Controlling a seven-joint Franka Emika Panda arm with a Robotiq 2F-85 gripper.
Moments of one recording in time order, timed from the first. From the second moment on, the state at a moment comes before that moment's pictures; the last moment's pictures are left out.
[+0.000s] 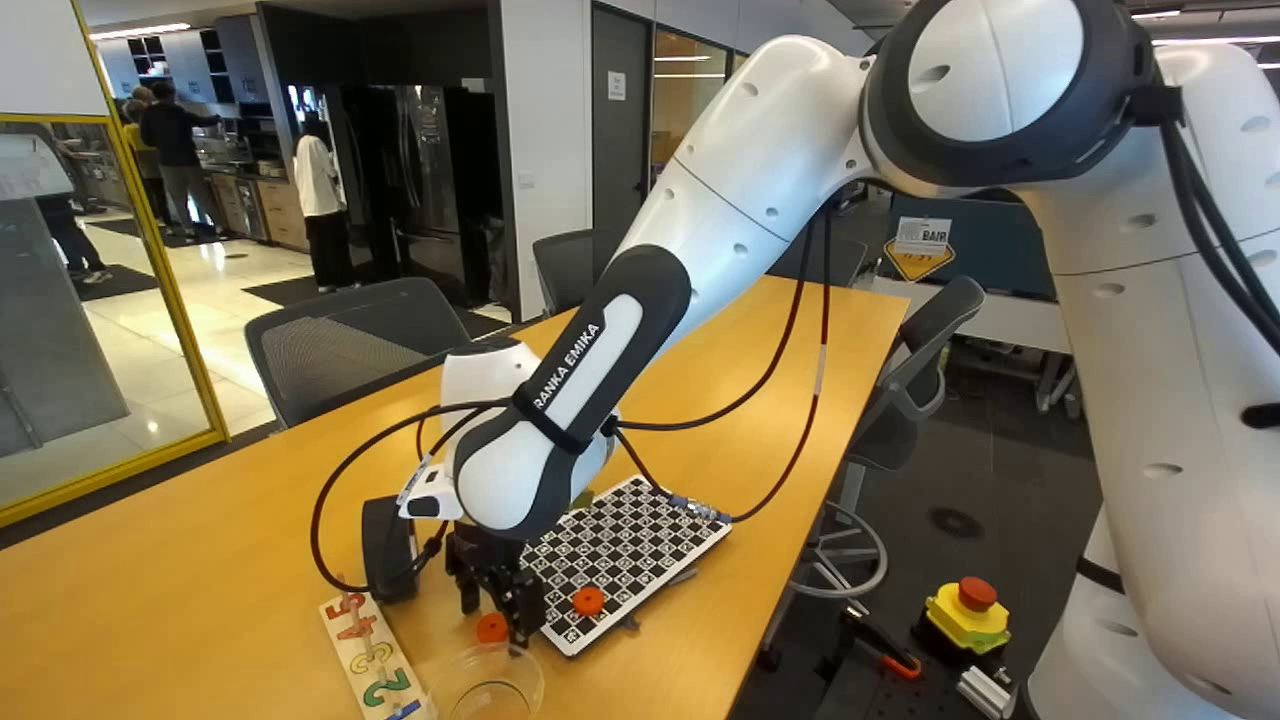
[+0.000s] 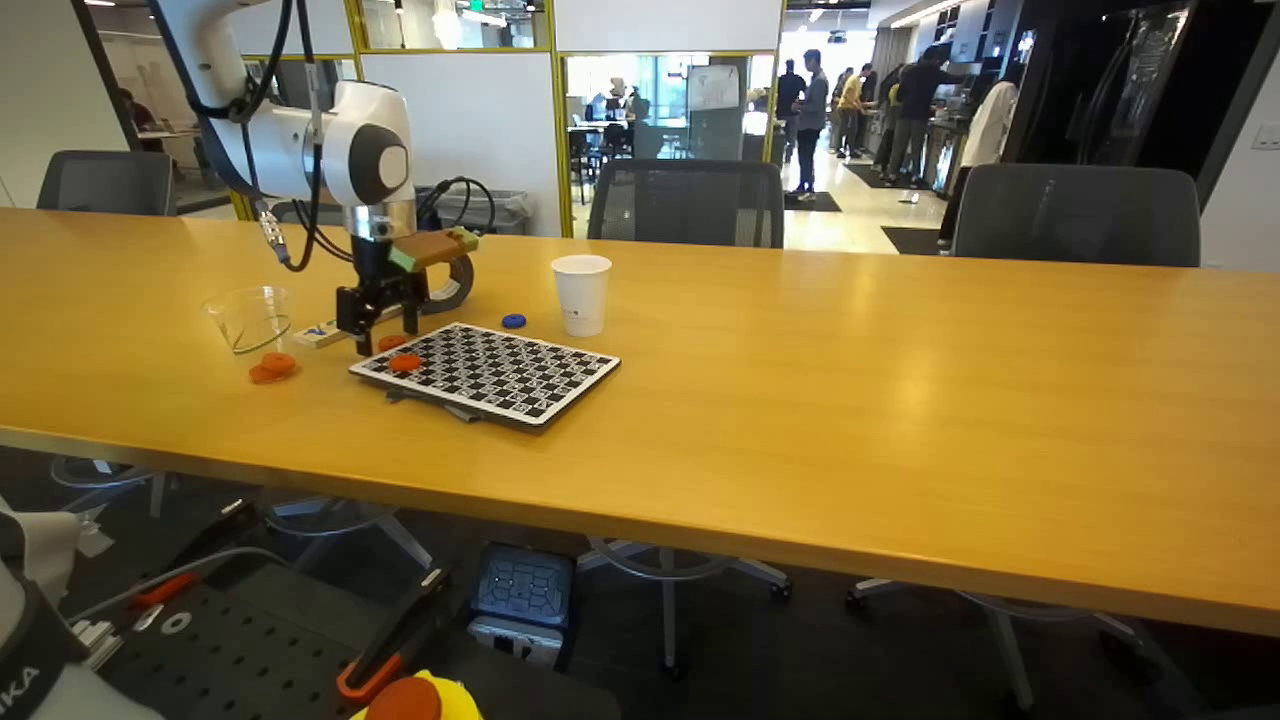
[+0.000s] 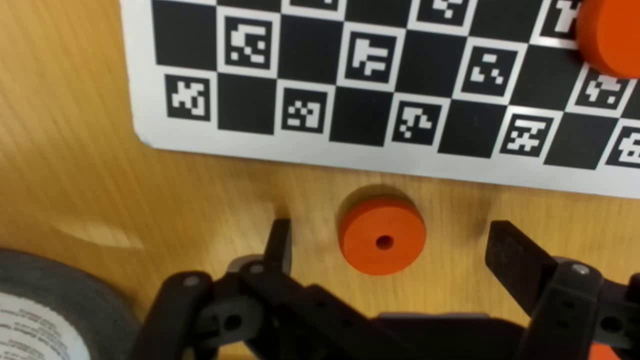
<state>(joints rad) 0.07 0.48 0.33 -2.14 -0.07 2.59 -1.22</state>
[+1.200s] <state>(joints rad) 0.08 0.45 0.33 -2.13 -0.07 2.59 -1.14</state>
